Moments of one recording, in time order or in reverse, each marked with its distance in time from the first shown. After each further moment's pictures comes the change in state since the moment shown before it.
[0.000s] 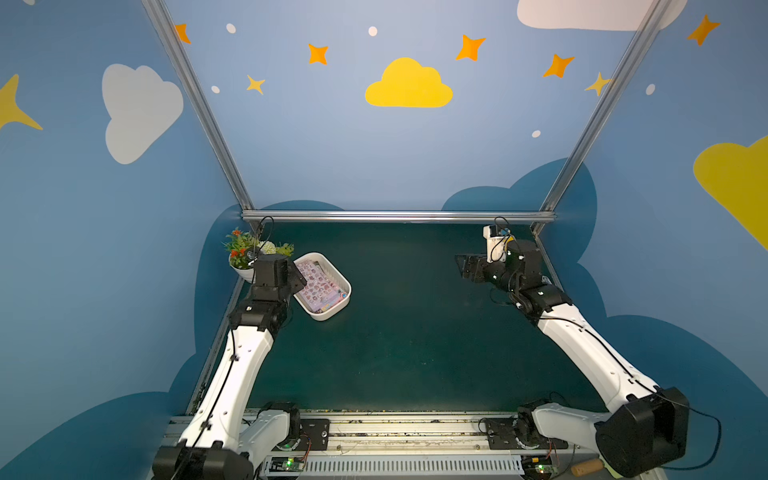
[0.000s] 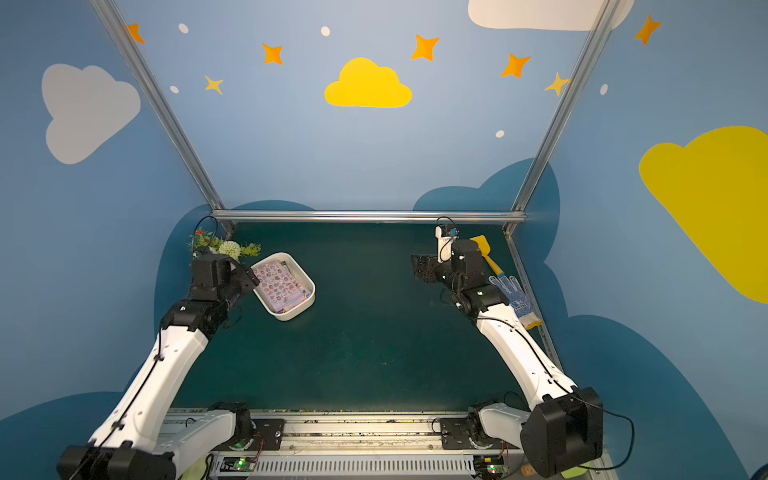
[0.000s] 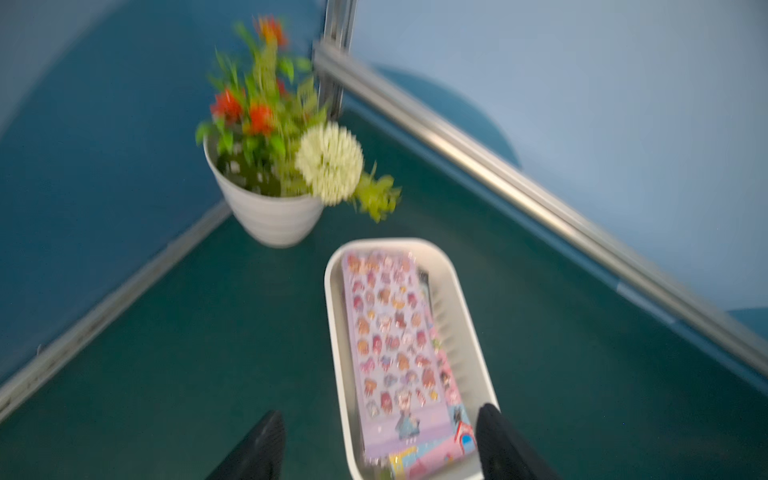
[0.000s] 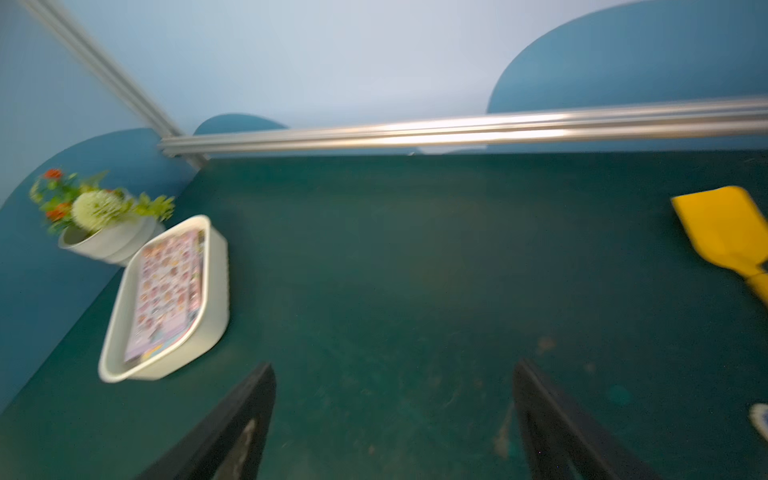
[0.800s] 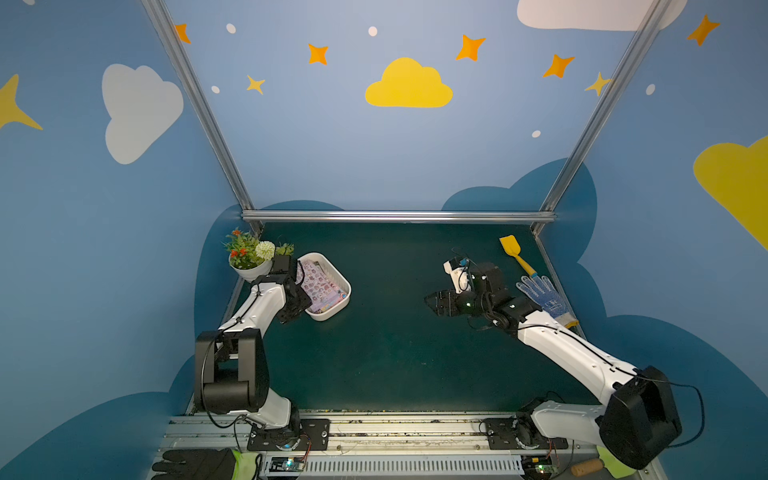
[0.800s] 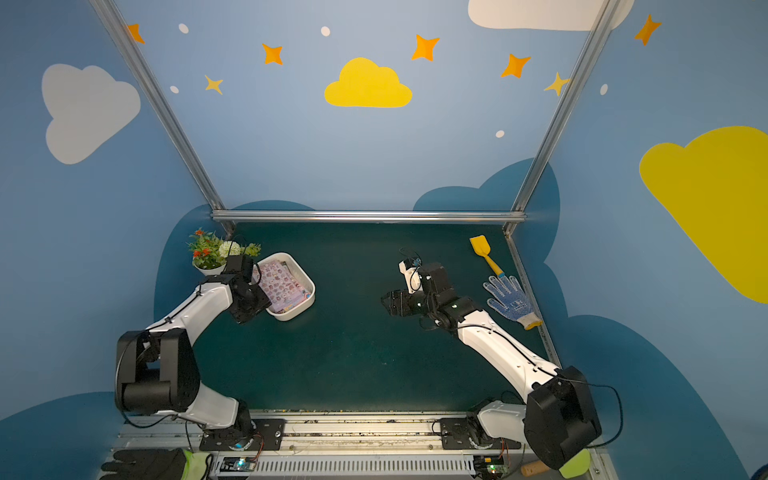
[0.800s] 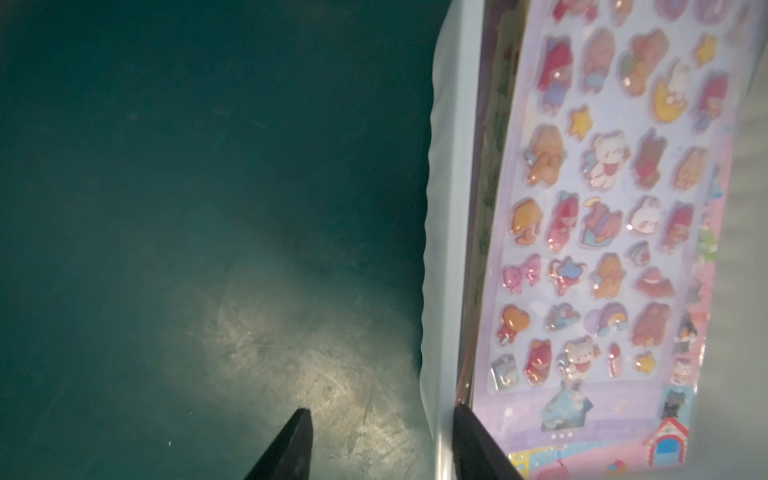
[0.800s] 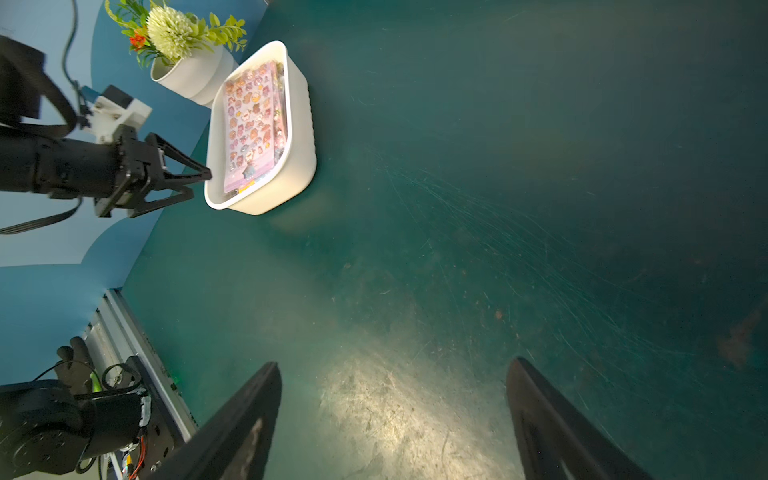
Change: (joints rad) left arm 0.108 0.455 0.029 -0.122 0.193 -0.087; right arm 0.190 0.045 -0.134 -0.043 -0.142 0.085
